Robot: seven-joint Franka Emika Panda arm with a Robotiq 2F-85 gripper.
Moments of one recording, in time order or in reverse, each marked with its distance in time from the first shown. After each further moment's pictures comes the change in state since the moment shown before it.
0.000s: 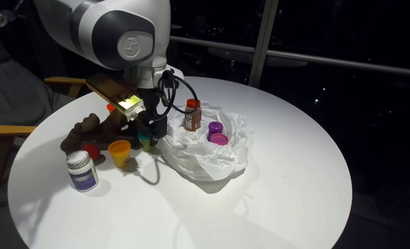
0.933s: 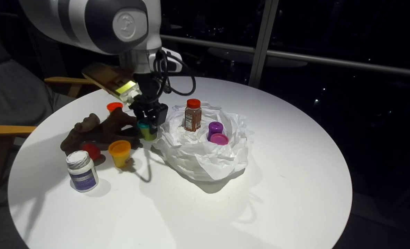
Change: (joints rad) arm 0.090 -0.086 -0.086 -0.044 -0.123 0.041 0.143
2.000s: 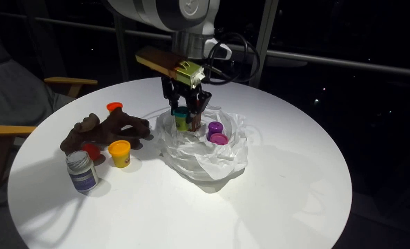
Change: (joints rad) arm -0.170 0.069 0.011 0.235 0.065 -0.232 -0.283
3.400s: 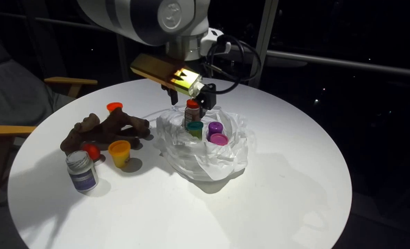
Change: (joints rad) arm -0.043 -0.095 0.052 -0.201 -0.005 0.349 -0.048
